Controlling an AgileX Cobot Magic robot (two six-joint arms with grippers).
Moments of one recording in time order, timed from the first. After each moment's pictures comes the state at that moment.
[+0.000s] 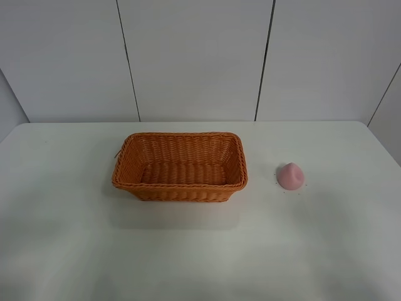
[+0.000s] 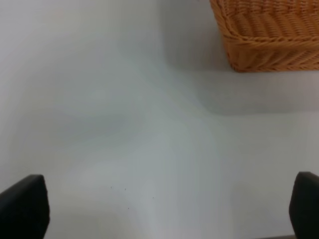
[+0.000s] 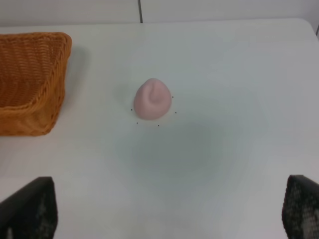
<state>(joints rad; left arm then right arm) -0.02 -0.01 -0.49 -0.02 1.05 0.05 0.06 0.00 -0.49 0.03 1.03 0.02</state>
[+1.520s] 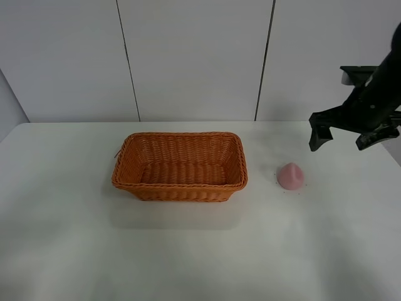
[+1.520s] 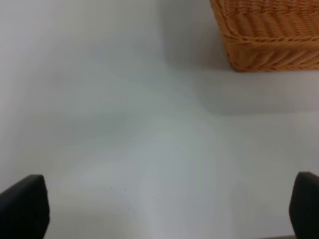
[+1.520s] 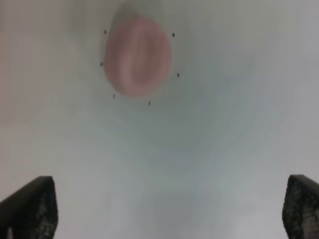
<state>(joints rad) -0.02 -0.01 -0.49 -0.02 1.05 0.05 0.06 1.71 -1.31 0.02 1.00 0.00</state>
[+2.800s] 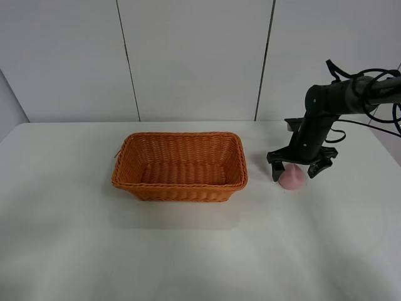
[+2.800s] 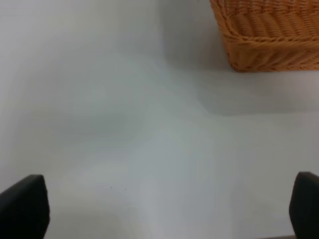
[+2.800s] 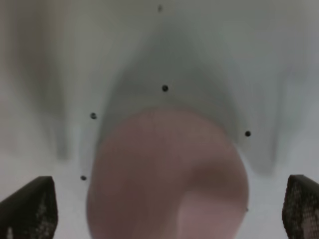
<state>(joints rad) -0.02 -0.01 -0.49 -0.02 1.05 0.05 0.13 2.21 -1.51 0.02 0.89 -0.01</state>
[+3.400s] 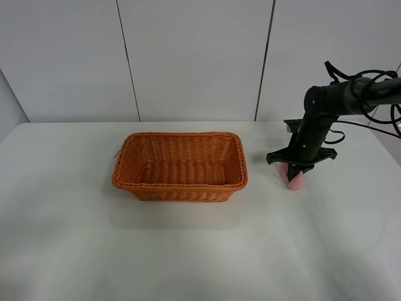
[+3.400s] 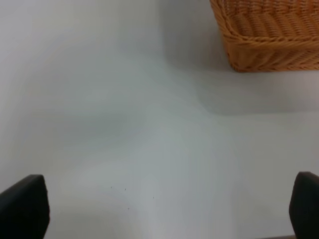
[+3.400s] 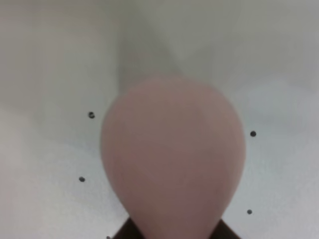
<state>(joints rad) -0.02 -0.01 -0.49 -0.02 1.05 0.05 0.13 2.21 -1.52 0.02 0.90 -0.01</state>
